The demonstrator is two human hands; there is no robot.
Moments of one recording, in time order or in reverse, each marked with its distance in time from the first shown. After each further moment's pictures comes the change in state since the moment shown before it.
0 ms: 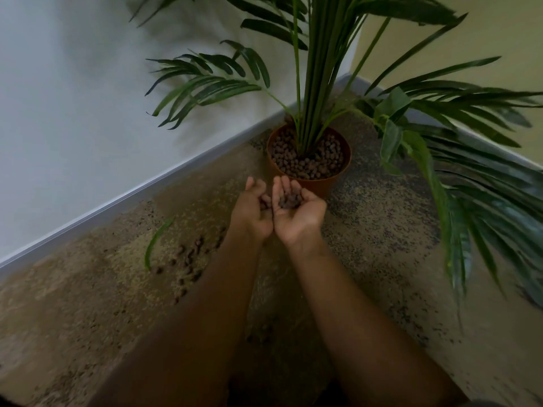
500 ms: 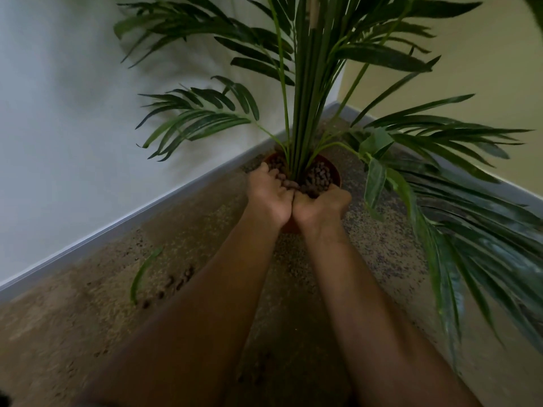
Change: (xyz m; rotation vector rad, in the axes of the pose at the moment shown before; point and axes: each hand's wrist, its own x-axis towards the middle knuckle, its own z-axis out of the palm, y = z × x) left_hand 0.016 0.002 0.091 0.135 -0.188 -0.058; right_hand 0.019 -0.054 0.058 0.000 -0.095 -0.236
